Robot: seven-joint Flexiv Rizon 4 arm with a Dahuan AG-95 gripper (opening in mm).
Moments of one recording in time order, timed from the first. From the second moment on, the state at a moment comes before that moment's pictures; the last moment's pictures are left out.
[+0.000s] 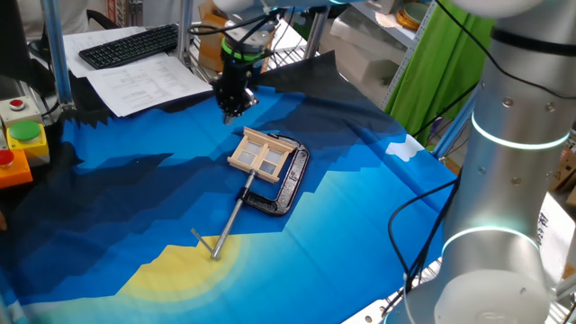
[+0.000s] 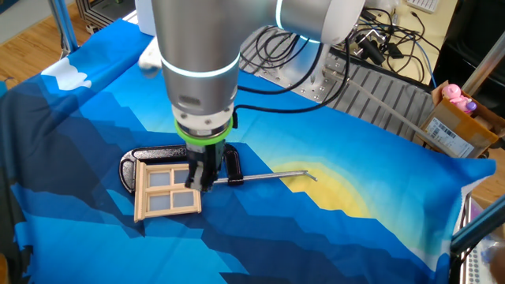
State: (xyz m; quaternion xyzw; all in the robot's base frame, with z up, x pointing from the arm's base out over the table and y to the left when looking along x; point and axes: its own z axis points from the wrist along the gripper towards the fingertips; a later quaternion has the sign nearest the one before) arm 0.620 0.034 0.147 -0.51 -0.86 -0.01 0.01
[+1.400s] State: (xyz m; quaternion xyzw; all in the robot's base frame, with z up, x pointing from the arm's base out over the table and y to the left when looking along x) arm 0.637 0.012 0.123 0.03 -1.00 0.05 0.01
